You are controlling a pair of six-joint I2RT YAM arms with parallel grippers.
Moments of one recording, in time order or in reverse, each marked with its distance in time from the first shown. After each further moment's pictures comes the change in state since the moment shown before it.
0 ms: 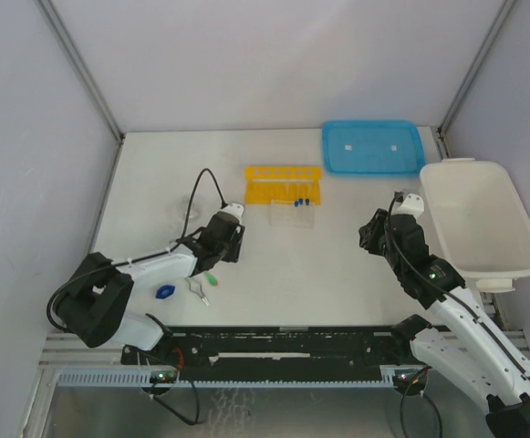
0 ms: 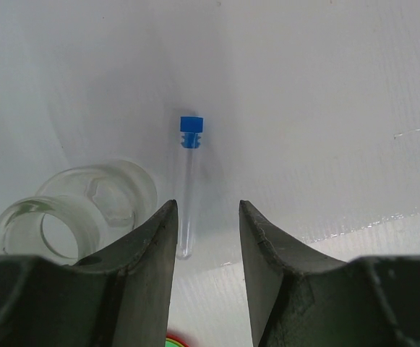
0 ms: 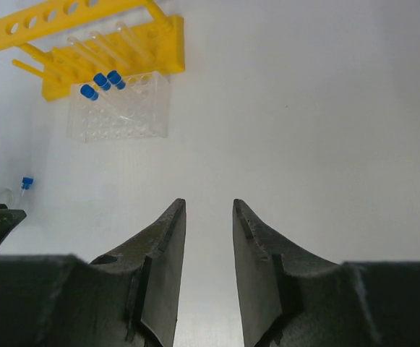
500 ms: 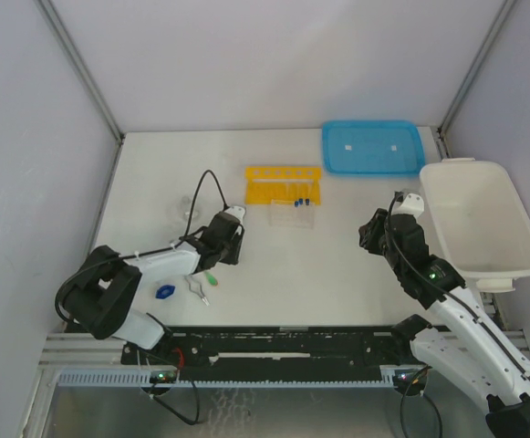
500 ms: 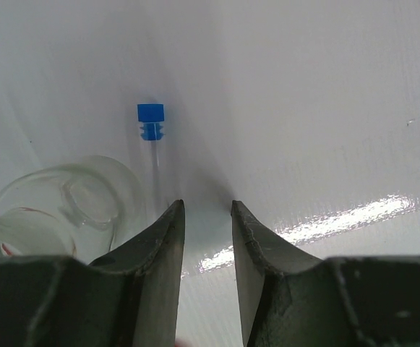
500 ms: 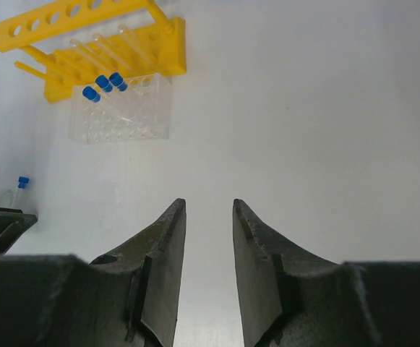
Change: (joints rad) left arm 0.022 0.058 0.006 -0.006 0.066 -0.008; right arm 0.000 0.000 0.000 0.006 0.000 0.000
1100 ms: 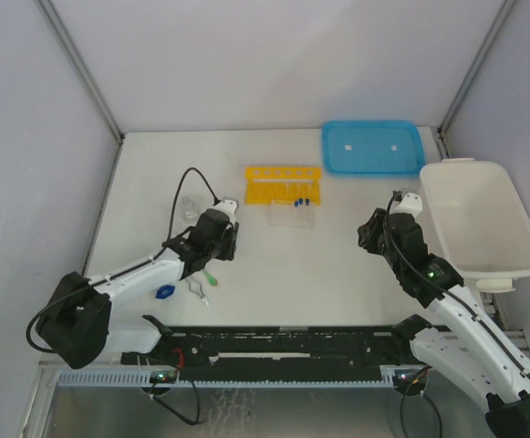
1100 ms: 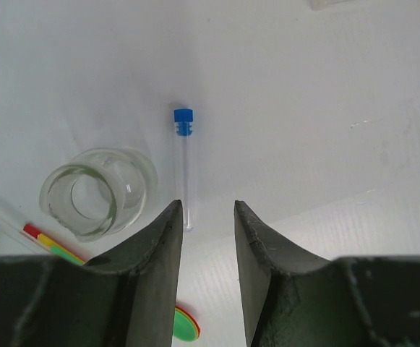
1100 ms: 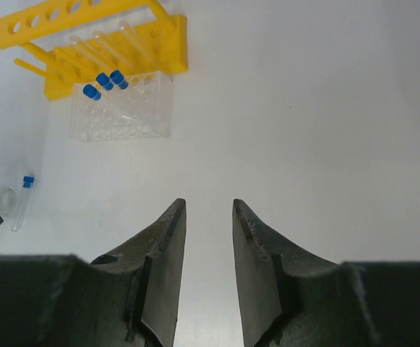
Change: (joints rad) left arm 0.003 -0.208 -0.006 -0.070 0.004 -0.002; right arm 0.000 0.014 0.000 0.008 -0.008 0.000
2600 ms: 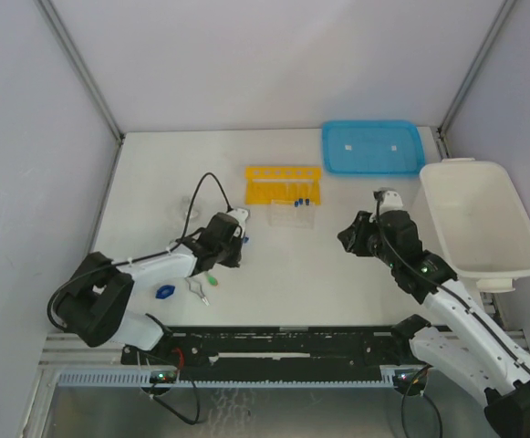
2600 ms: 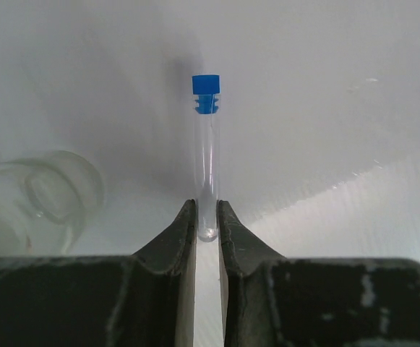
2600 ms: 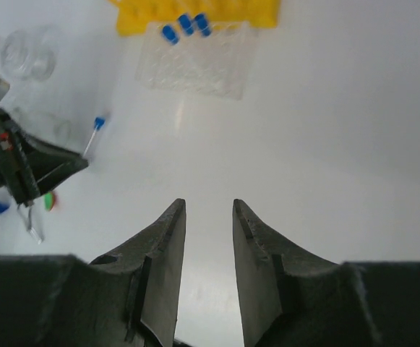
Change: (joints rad) left arm -0.002 0.182 0.009 0.045 0.104 0.025; right arm 0.000 0.031 -0.016 0.064 -0.231 -0.033
